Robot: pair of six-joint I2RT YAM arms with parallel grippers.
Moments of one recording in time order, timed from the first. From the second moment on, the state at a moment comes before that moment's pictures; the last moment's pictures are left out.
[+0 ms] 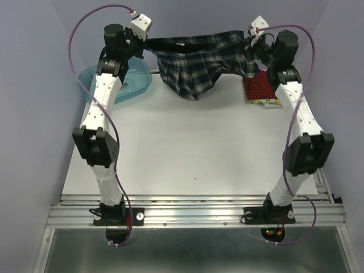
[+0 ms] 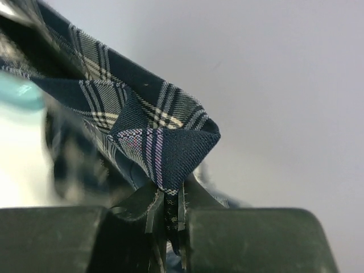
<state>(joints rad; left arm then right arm) -0.14 2.04 2.25 -0.33 0.30 0.34 0.09 1.90 2.02 -0.04 -0.50 -0.39</state>
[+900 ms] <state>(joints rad) -0.12 0.89 0.81 -0.89 0.52 1.10 0.01 0.88 0.82 -0.73 -0.68 -1.38</state>
